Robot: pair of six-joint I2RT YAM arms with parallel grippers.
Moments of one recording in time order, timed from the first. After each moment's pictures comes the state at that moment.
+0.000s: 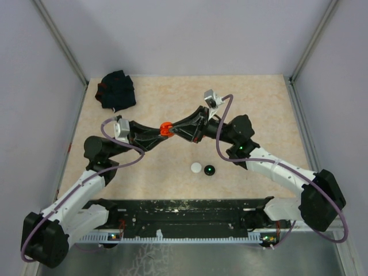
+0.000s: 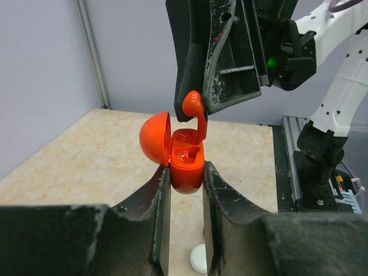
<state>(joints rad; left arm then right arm) -0.39 0.92 0.52 0.88 0.87 -0.32 0.73 1.24 0.83 0.80 -0.63 0.58</state>
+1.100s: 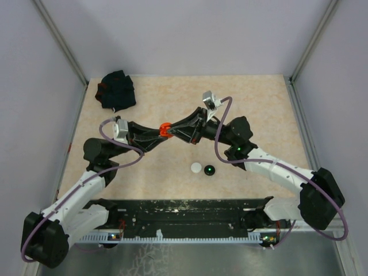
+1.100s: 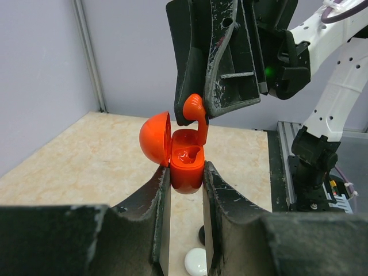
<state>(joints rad) -0.39 0.92 0.51 0.93 0.87 -0.36 0.76 1.26 0.82 0.85 -0.62 0.58</state>
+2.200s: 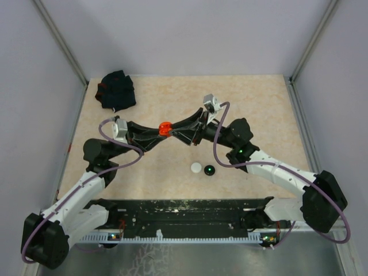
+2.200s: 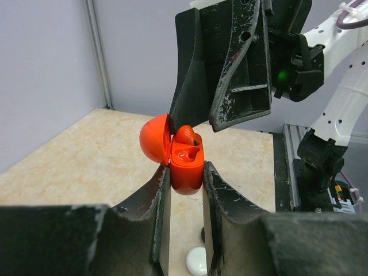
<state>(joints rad) -0.39 0.91 0.49 0.92 0.84 -0.37 0.76 1.22 0.79 0.79 -0.56 0.48</state>
